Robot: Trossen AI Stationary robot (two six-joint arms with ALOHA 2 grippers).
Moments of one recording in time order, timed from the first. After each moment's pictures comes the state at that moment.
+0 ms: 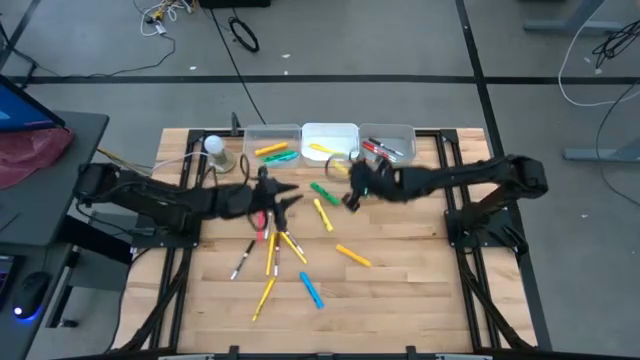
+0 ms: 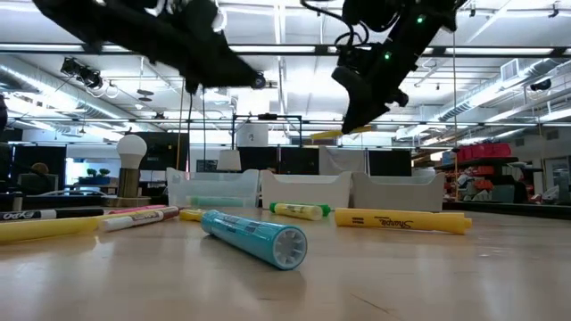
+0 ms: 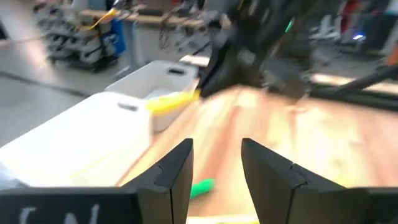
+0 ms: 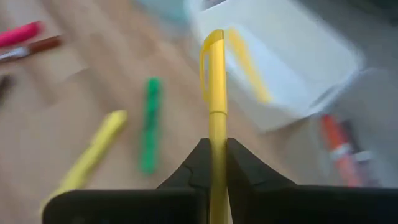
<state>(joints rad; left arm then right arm) -0.02 1.24 0.56 0.47 -0.41 -0.12 -0.11 1.51 1.04 -0.45 0.50 0.37</state>
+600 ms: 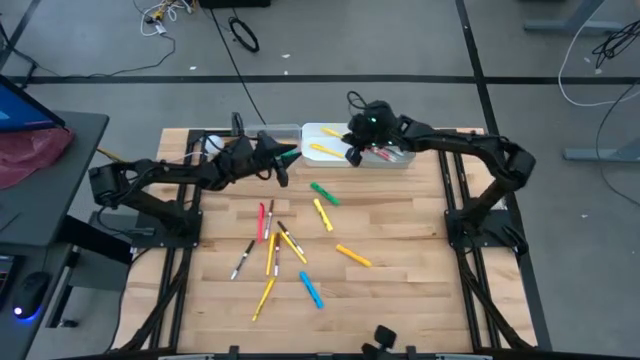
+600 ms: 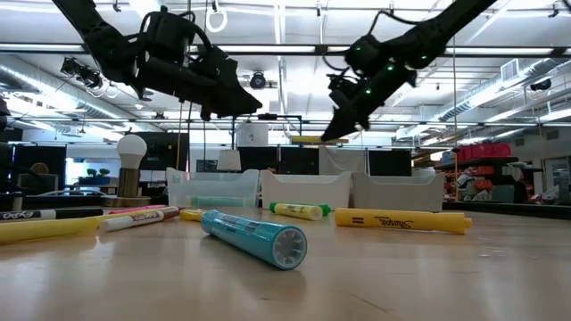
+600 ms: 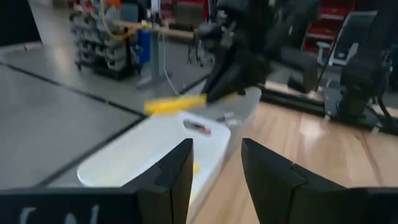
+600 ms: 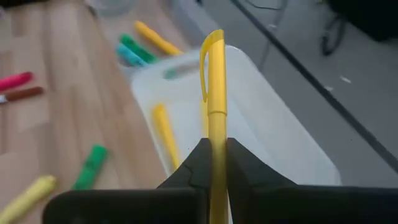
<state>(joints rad) 0.46 1.39 0.56 0.73 -0.02 -0.06 -0.61 1.64 1.11 -0.13 -0.13 -0.14</state>
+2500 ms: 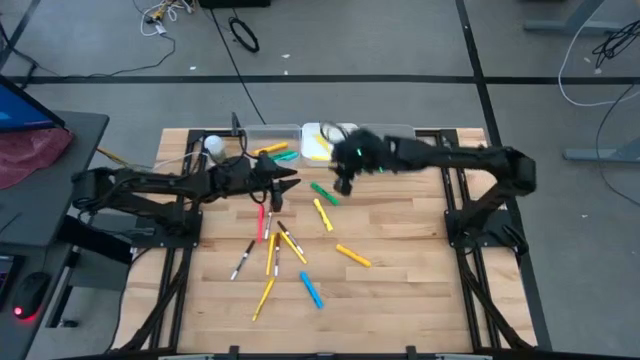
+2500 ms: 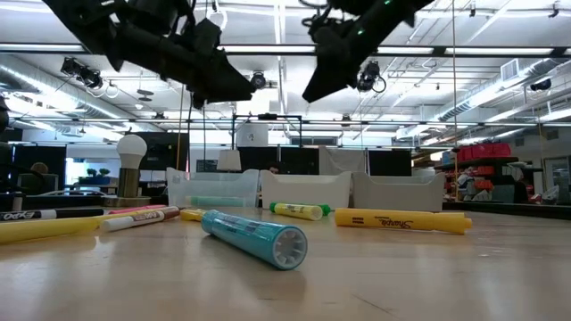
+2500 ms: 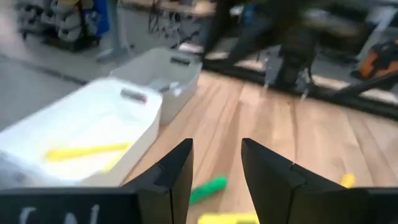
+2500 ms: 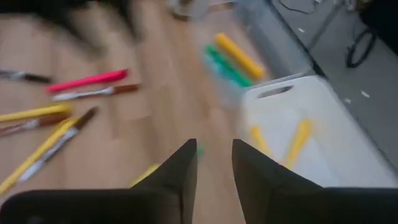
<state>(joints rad) 0.23 1.20 0.56 0.41 -0.08 -0.15 -0.24 1.57 1.28 -0.43 0.11 -0.01</state>
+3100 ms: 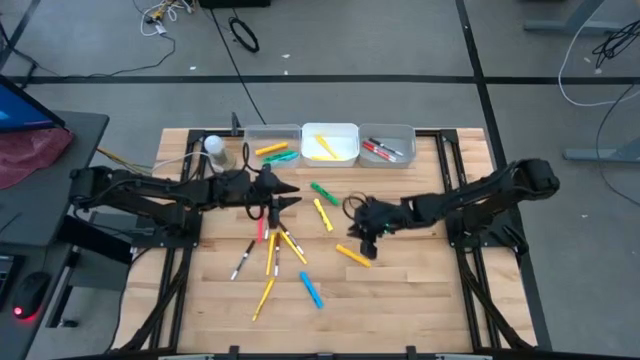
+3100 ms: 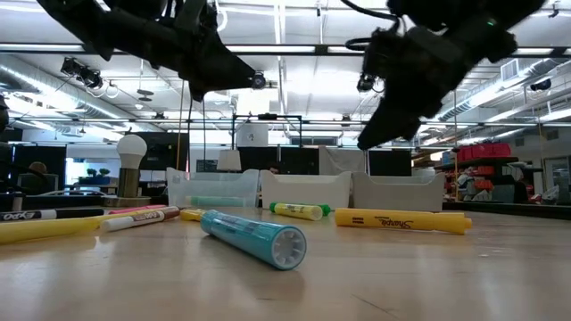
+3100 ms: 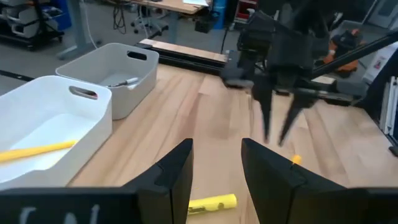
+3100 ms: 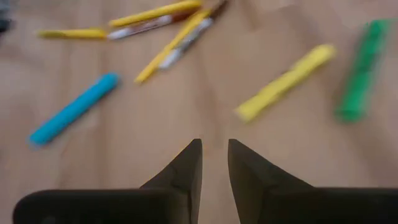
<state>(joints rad) 0.08 1.18 0.56 0.38 -0.10 -0.17 0.14 1.44 0.70 0.00 0.07 0.35</state>
